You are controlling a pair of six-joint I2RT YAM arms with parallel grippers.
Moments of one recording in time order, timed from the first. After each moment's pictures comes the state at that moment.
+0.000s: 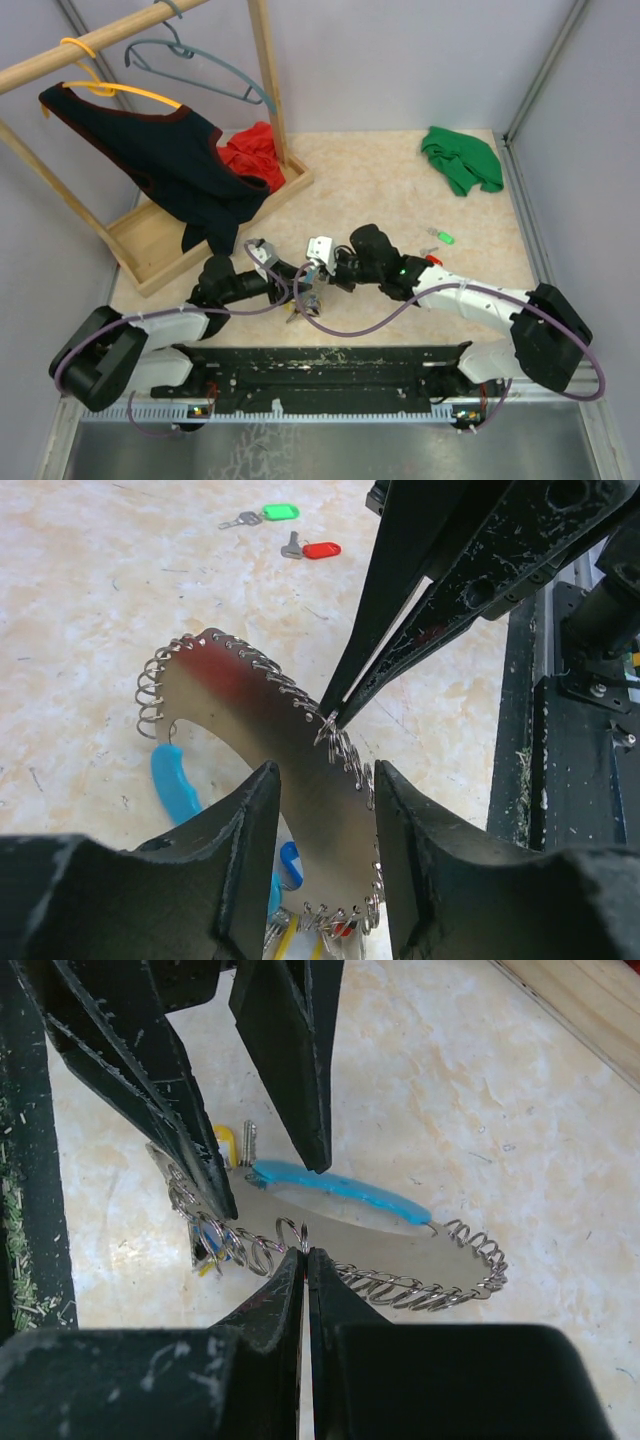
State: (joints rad) left arm -0.58 1.21 0.21 0.93 0.65 -0.12; right arm 0.86 1.29 0.76 -0.02 -0.35 -0.45
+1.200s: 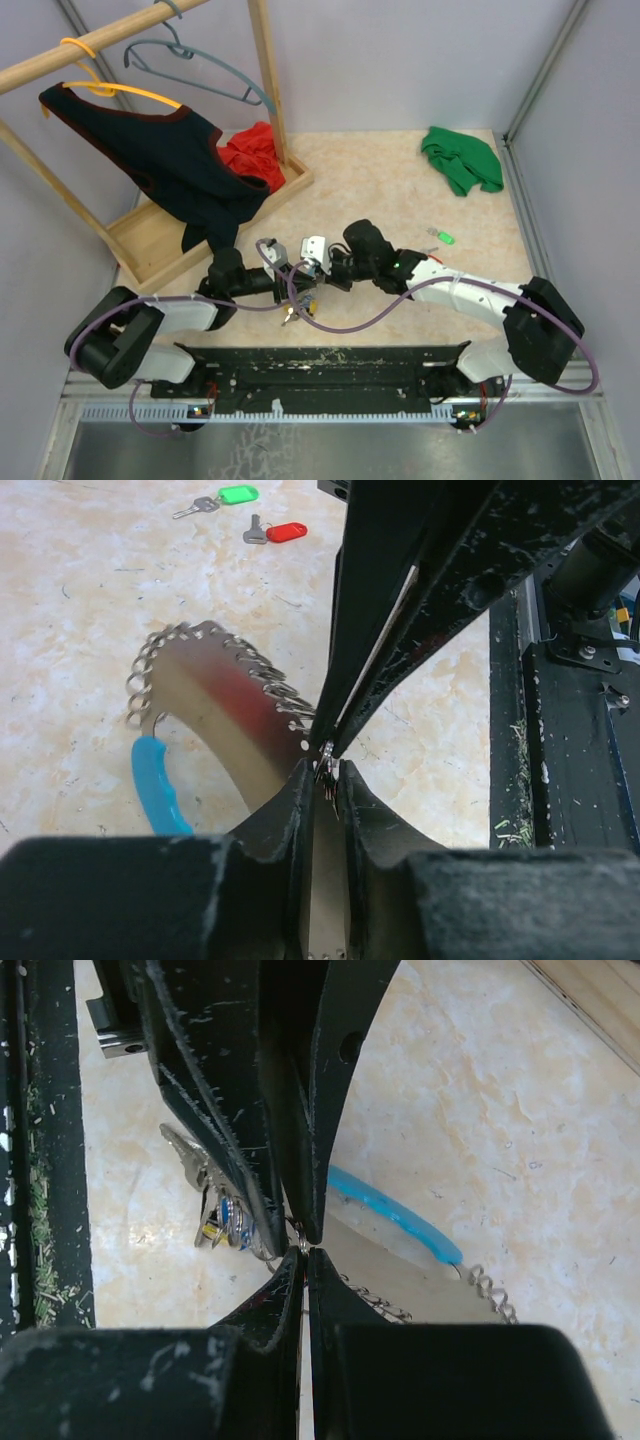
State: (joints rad) left arm -0.58 1.36 0.28 0.97 0.77 -0.04; right arm 0.86 1.35 0.83 -0.10 -0.41 -0.48
